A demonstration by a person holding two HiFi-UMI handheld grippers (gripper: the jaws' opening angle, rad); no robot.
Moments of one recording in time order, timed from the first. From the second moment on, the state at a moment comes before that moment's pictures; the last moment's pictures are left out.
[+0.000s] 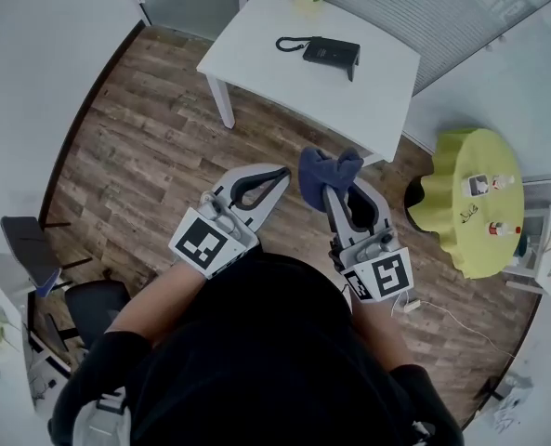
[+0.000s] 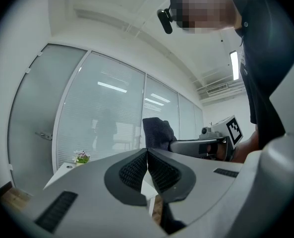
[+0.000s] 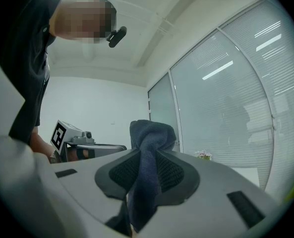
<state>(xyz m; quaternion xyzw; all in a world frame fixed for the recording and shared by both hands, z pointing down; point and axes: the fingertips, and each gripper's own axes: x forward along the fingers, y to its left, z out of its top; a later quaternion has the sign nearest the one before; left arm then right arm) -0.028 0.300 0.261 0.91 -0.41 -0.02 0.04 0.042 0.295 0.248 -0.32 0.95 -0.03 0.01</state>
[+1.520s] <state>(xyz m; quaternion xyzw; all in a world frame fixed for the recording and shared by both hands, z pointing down) -0.020 0.014 0.292 0.91 -0.40 0.03 0.06 0.051 0.005 0.305 -0.35 0.93 -0.05 -0.06</state>
